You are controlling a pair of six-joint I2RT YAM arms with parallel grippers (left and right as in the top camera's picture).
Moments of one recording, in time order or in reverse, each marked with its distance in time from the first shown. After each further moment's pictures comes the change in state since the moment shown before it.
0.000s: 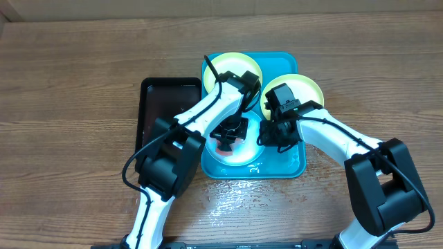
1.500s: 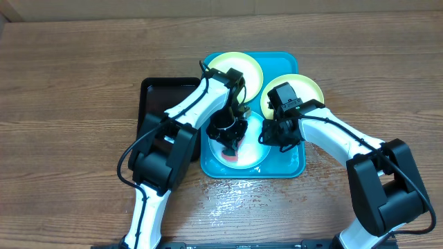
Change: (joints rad) left arm 0.078 0.004 -0.037 -0.006 0.388 0.383; right arm -0.009 -0.003 0.008 -0.026 0.015 0.021
